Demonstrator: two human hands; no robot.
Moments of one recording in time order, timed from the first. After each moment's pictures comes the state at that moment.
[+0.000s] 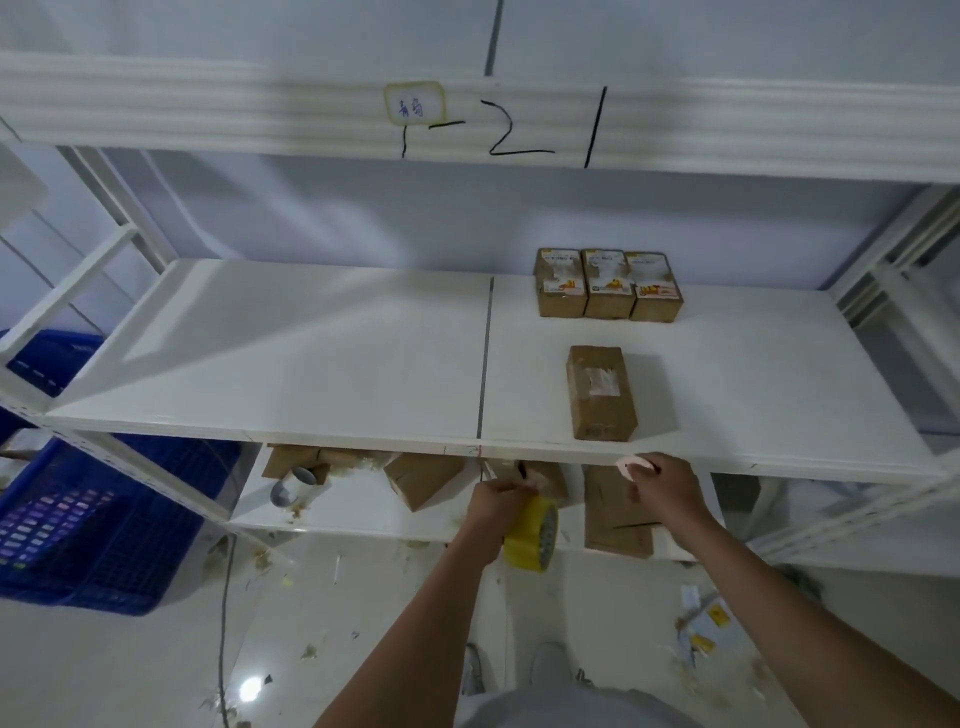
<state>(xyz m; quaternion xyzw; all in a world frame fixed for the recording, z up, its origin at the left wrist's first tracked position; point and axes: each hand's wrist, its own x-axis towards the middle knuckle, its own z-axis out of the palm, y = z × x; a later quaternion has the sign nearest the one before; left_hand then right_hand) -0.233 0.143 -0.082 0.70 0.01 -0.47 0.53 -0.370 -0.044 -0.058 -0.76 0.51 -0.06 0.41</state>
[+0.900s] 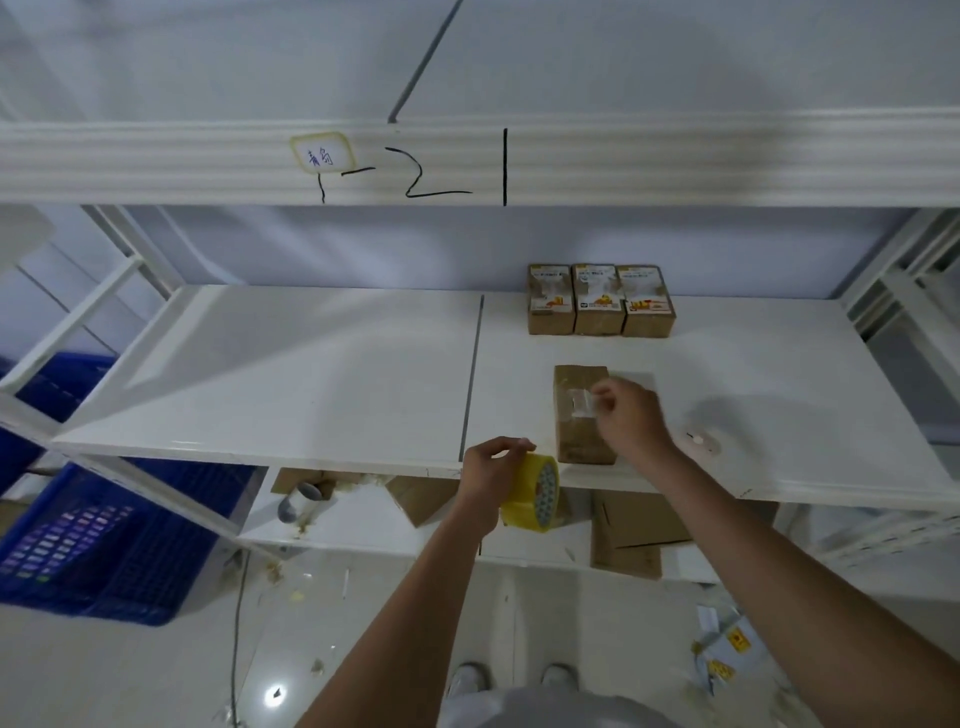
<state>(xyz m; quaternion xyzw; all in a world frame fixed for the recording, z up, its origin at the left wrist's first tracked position) -0.217 0.084 -0.026 0.70 0.00 -0.38 0.60 -0.298 -0.092 0.006 -0.86 0.36 -0.12 0.33</state>
